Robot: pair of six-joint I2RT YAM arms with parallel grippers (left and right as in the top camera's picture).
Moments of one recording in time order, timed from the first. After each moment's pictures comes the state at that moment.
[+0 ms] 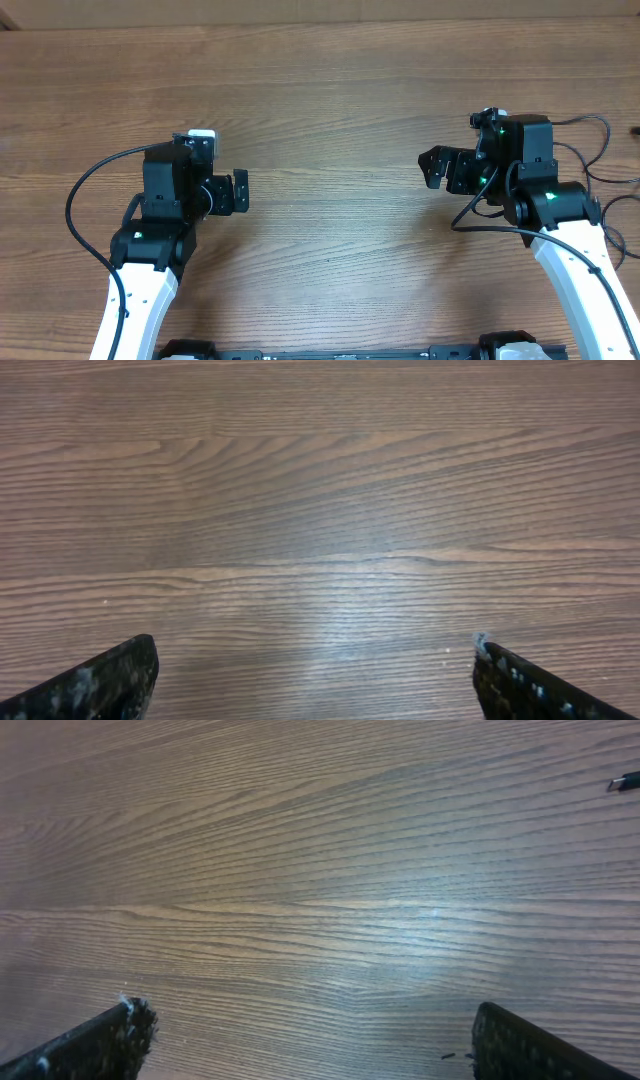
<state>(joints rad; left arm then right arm) -0.08 1.09 0.81 -0.52 0.05 -0.05 0.09 1.22 0.98 -0.67 -0.24 0.23</state>
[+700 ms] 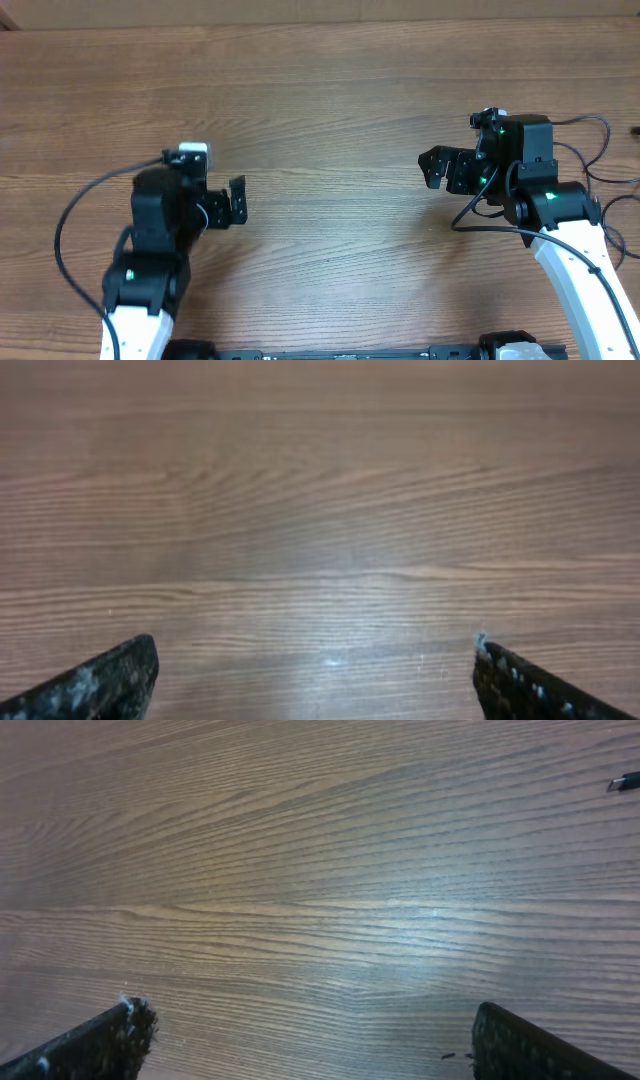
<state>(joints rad) -0.08 0.88 0.72 -0.48 0.07 -0.08 0.09 1.22 0.98 -0.67 -0.24 0.23</state>
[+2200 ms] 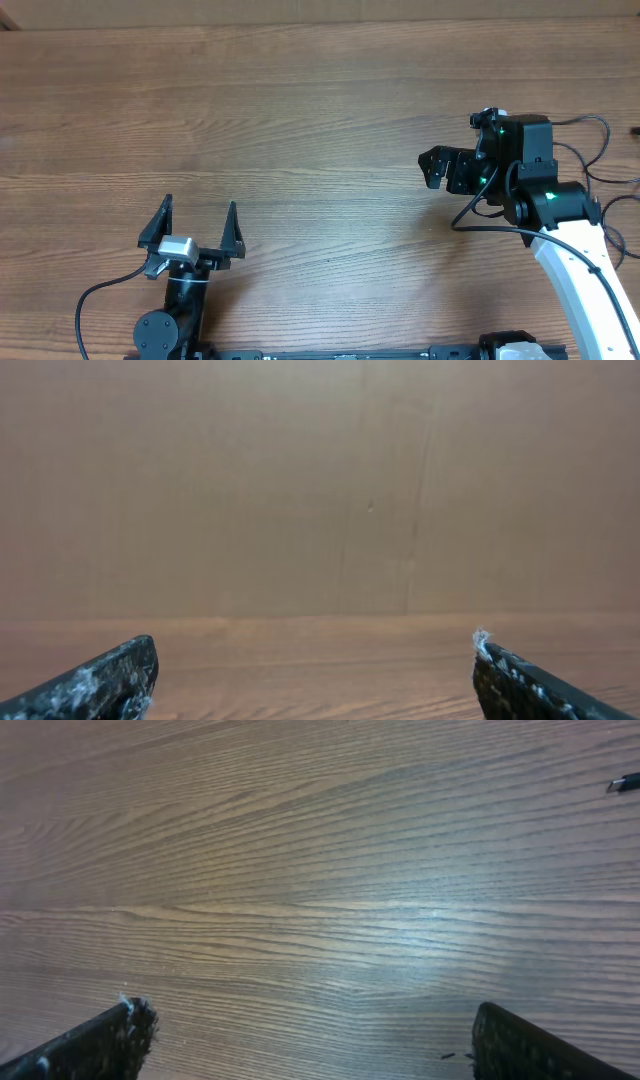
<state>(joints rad) -0.08 0.02 0.01 0.23 0.06 -0.08 0.09 1.22 0.98 -0.67 -0.24 0.23</state>
